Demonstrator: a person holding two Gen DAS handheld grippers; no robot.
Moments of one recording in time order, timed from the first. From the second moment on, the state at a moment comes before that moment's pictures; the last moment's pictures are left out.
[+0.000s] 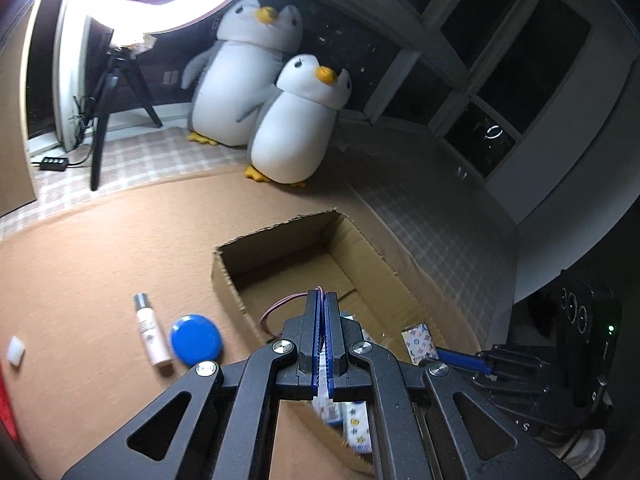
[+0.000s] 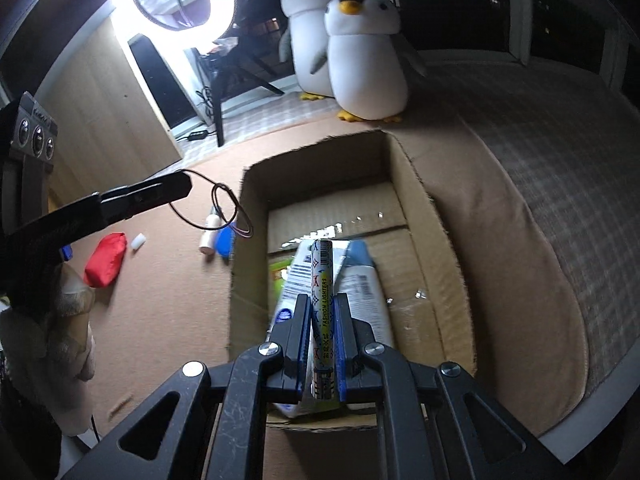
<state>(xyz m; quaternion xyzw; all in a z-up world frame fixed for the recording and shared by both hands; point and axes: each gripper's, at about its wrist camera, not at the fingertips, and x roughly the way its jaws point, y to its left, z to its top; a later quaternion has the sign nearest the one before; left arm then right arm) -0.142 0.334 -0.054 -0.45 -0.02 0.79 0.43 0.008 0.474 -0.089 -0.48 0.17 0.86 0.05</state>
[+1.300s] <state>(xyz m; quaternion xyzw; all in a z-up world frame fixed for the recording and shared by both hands) -0.150 0.186 -0.087 -0.49 -0.04 0.82 0.30 -0.012 0.426 -0.087 -0.47 0.19 0.86 0.01</state>
